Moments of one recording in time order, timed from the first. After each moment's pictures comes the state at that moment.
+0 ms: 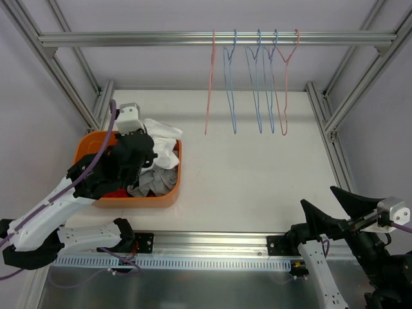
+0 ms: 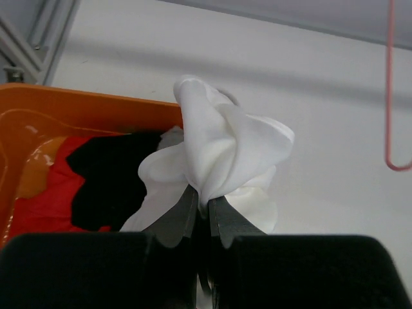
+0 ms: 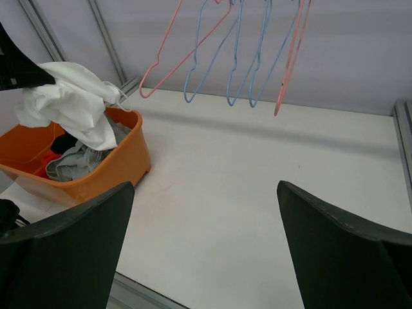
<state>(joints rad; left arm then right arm) -1.05 0.99 1.38 -0.99 -0.92 -0.64 0.15 0.21 1.38 -1.05 -0.27 0.16</state>
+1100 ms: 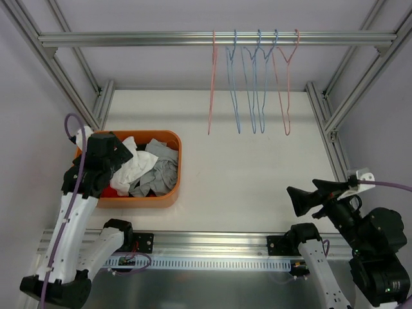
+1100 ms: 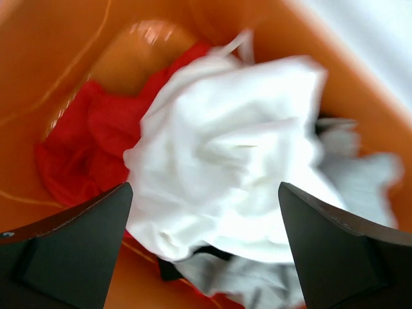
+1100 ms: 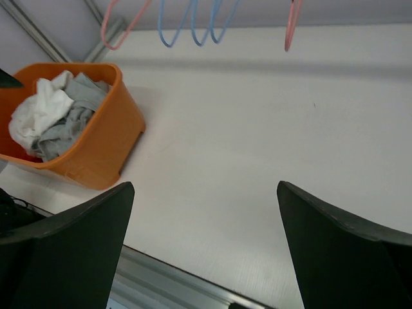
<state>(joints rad) -0.17 0.84 0.95 -0.98 -0.49 -0.77 0.15 0.25 1.18 -1.03 -0.30 0.22</state>
